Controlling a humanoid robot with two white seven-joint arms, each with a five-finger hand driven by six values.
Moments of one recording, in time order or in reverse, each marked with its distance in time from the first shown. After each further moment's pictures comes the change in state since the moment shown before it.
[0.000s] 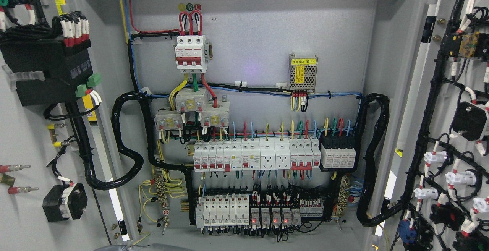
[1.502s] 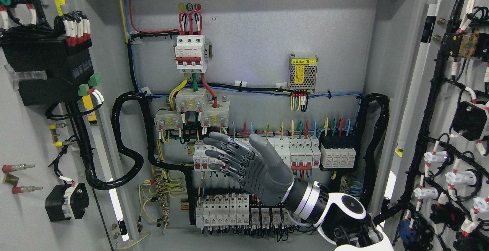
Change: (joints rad) left arm 0.000 0.010 0.000 0.001 0.000 0.000 0.007; right arm -0.107 -0.082 -0.375 0.128 -0.056 0.009 0.036
